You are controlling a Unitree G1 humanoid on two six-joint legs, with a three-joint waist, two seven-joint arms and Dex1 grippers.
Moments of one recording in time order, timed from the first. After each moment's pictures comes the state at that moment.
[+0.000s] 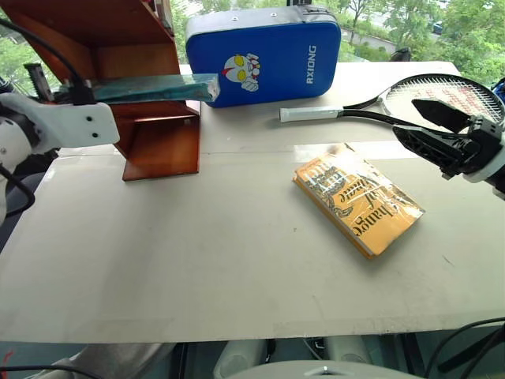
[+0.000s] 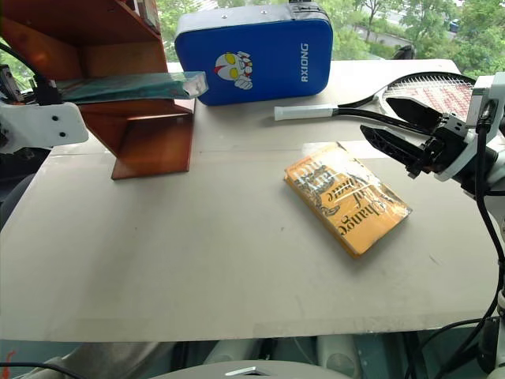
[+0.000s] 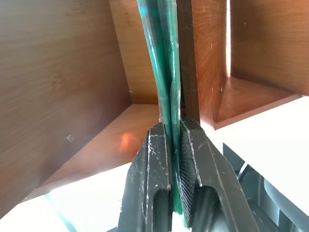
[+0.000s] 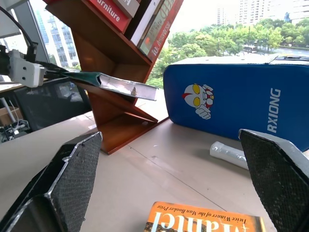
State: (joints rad) left arm -0.34 1.31 0.25 -0.10 0.47 0.08 -0.77; right arm -0.42 -0.79 -0.37 -0.26 1.00 0.65 0.77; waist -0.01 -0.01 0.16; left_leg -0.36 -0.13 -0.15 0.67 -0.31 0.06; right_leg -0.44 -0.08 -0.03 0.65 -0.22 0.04
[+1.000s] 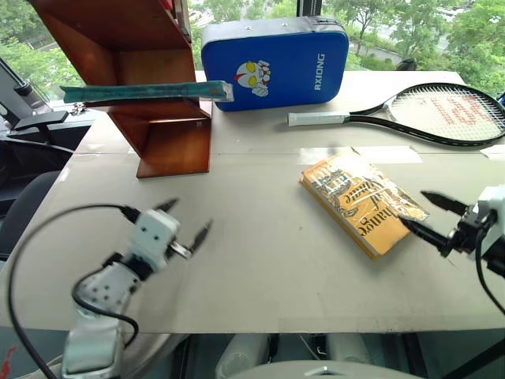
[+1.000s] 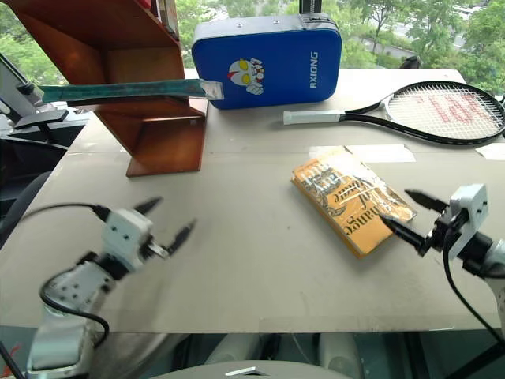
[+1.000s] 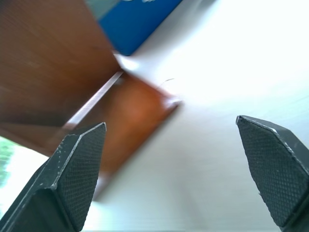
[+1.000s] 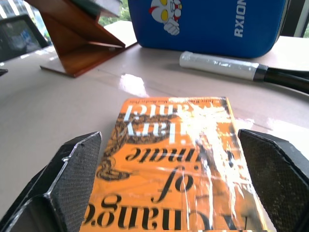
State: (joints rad) left arm 0.25 0.43 0.27 -0.42 -0.10 0.12 -0.66; right arm 0.13 -0.70 -0.40 -0.22 0.65 0.33 0.94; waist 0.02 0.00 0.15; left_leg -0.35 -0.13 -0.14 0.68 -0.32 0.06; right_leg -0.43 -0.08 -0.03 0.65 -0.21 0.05
